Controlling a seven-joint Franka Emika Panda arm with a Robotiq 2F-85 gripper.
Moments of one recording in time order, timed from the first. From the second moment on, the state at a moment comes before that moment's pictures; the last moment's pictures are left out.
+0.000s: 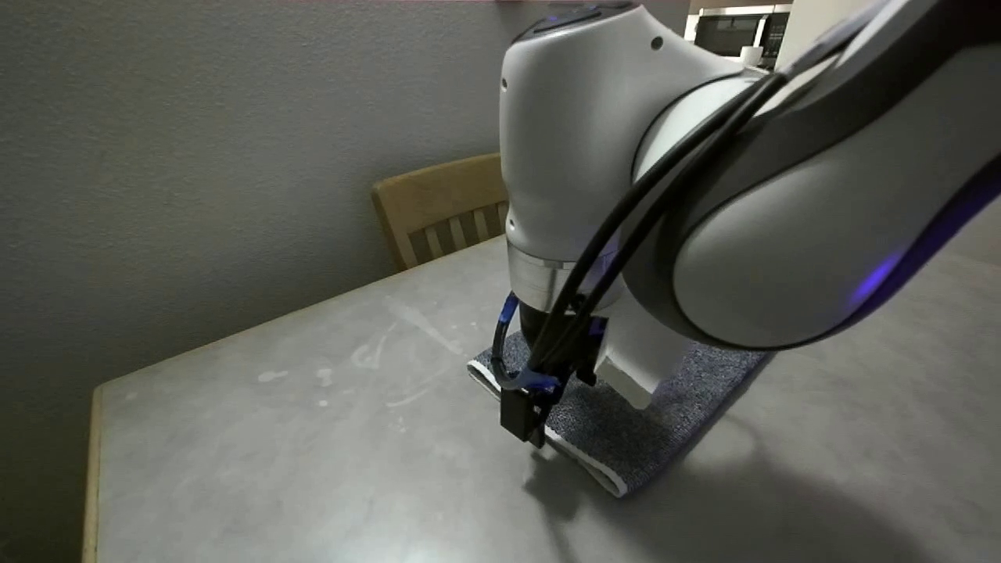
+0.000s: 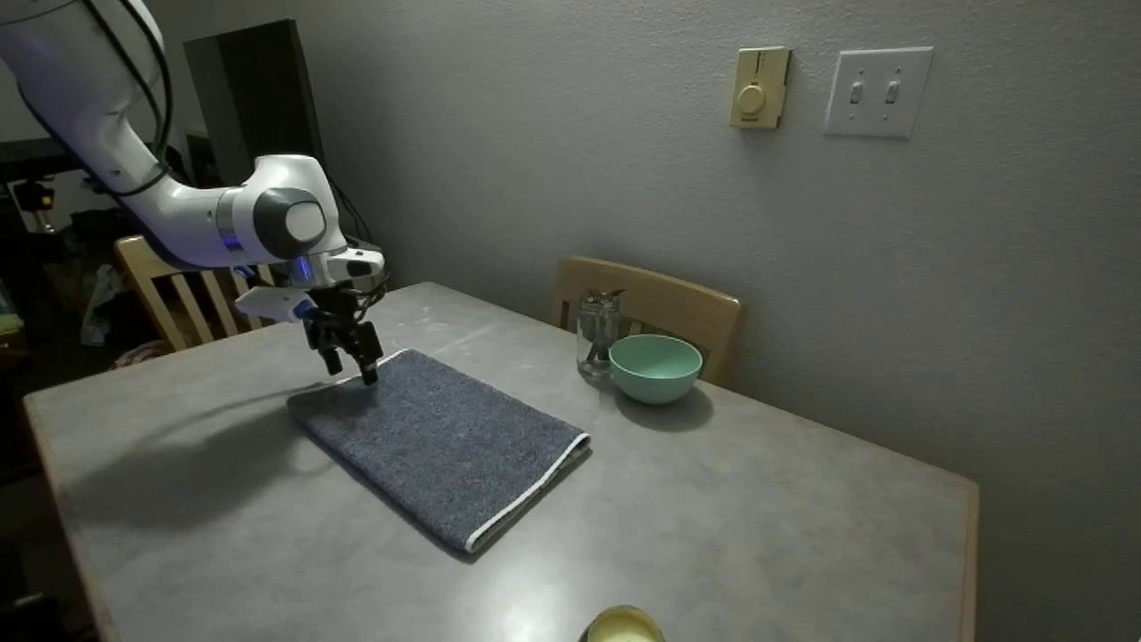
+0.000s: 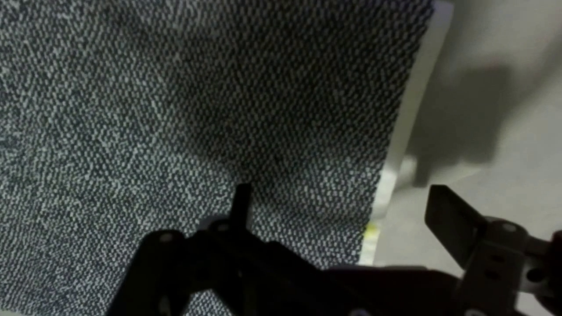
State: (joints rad) arm 0.42 0.63 0.01 -1.92 -0.23 2.57 0.43
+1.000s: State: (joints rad) arm 0.51 0.65 -0.10 -1.90 -0.28 2.60 0.79
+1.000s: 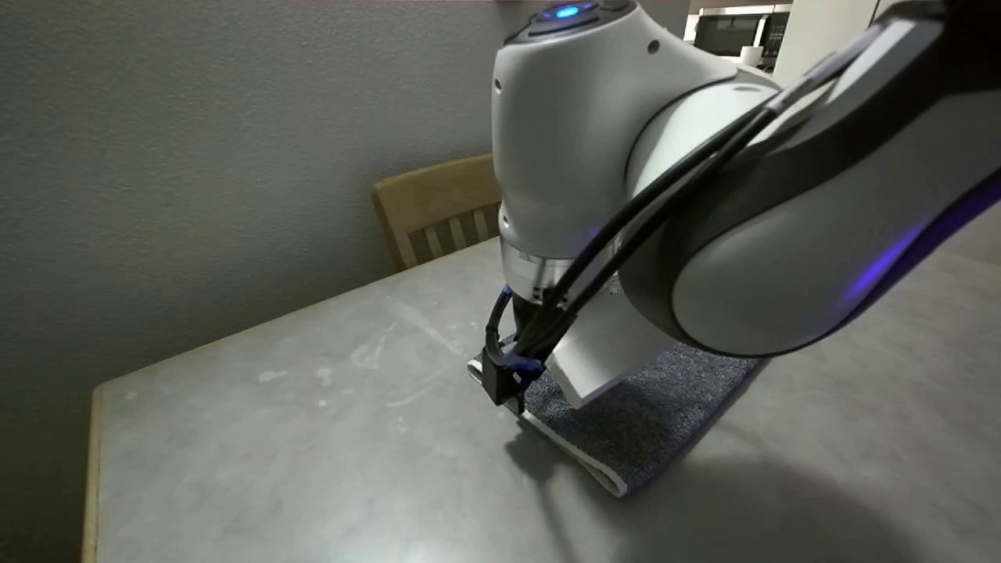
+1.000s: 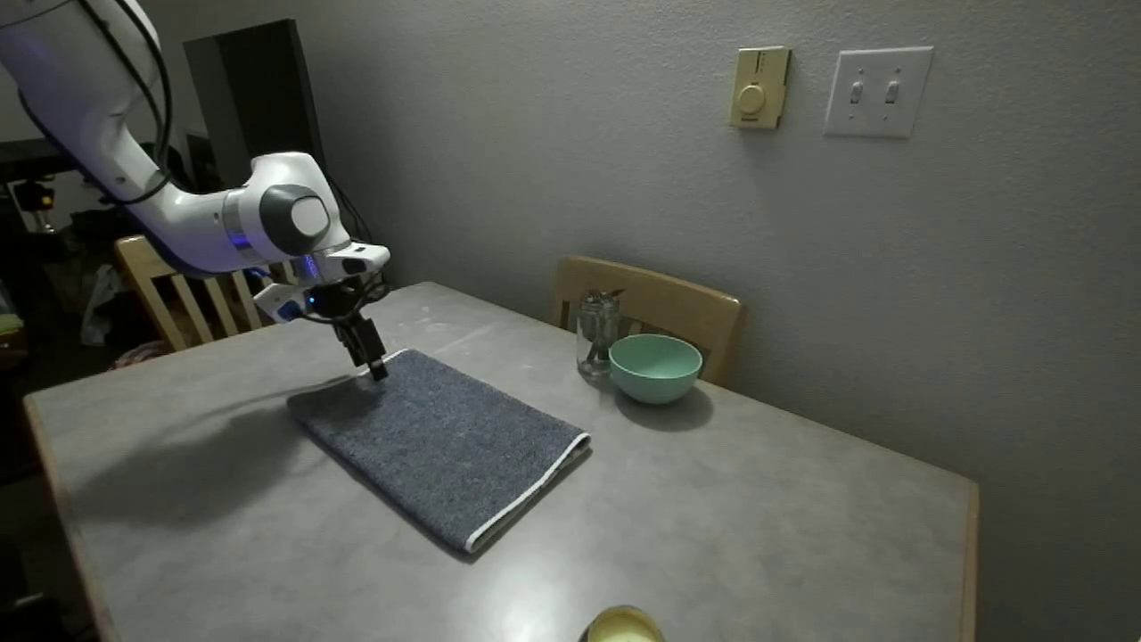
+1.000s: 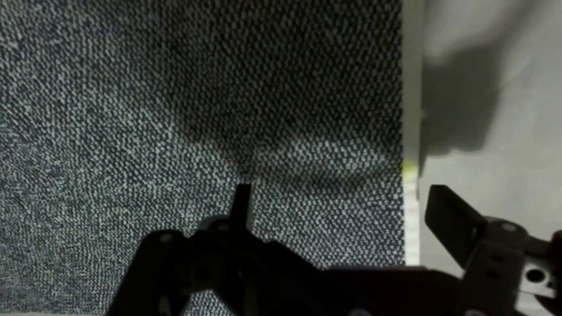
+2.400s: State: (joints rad) arm 0.46 0.69 -0.04 -1.87 -0.26 2.52 0.63
